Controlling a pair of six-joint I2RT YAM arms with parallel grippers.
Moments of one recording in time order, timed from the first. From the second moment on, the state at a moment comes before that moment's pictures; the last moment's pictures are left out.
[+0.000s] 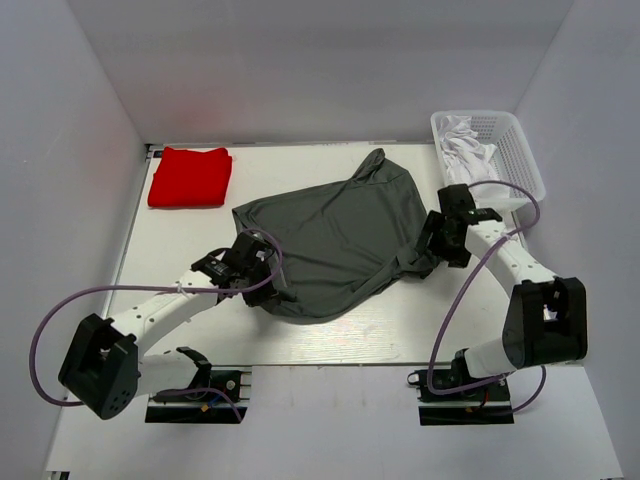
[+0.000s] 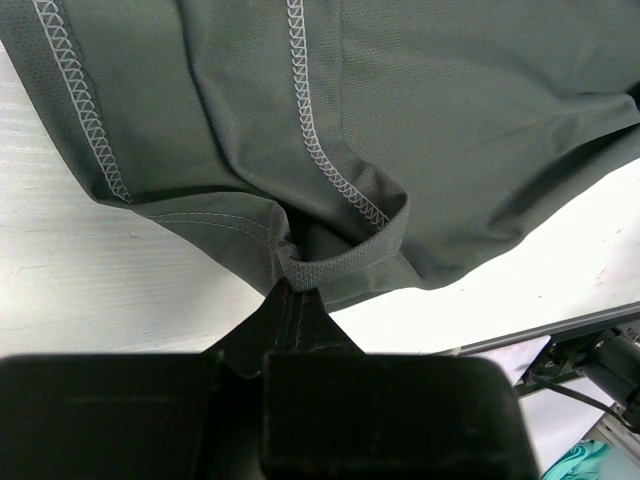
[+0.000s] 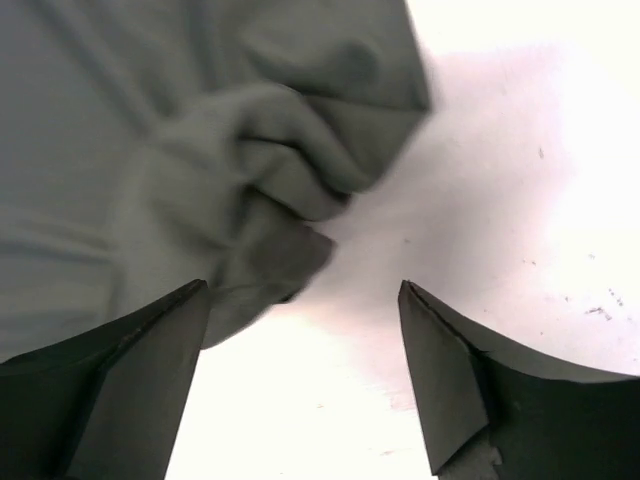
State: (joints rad) left arm -0.59 1.19 0.70 -0.57 0.09 -0.84; right arm 0.20 1.43 1.02 -0.74 0.14 0.51
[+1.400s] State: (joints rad) left arm -0.59 1.16 0.97 -0.66 -0.06 -0.75; right arm 0.07 1.21 0.96 -0.66 -0.09 0.41
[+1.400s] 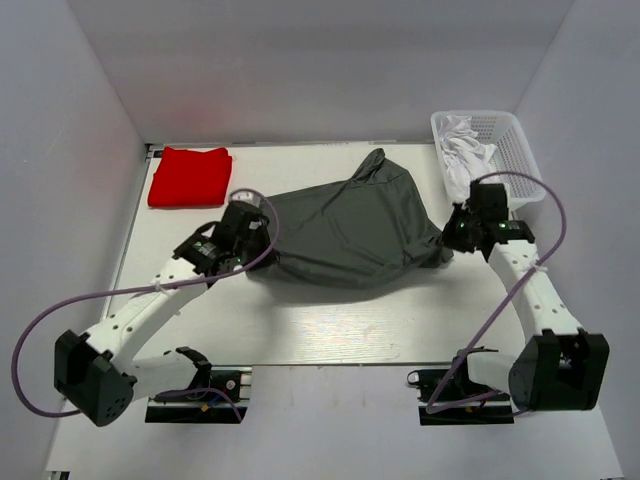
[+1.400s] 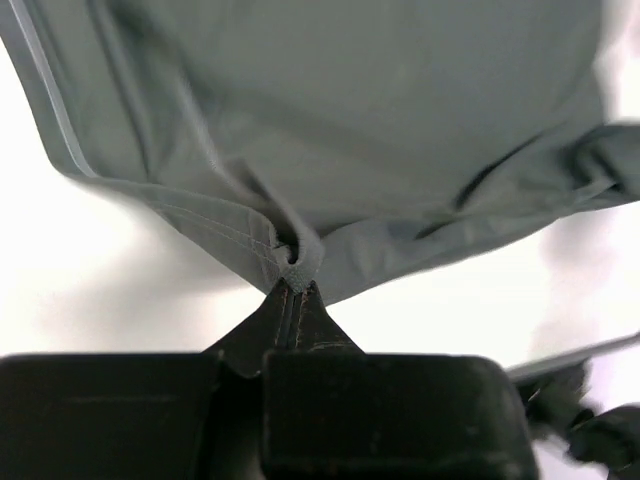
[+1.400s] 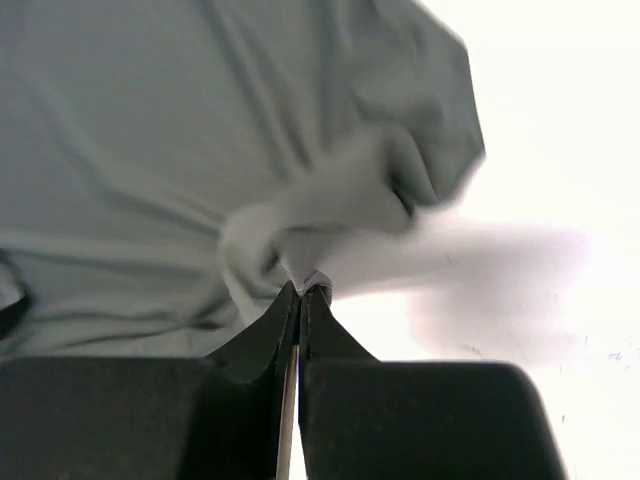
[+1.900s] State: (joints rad) left arm -0.59 0.89 1.27 -0.53 -0.52 -0.61; right arm 0.05 1.12 1.53 -0.64 0.11 0.46
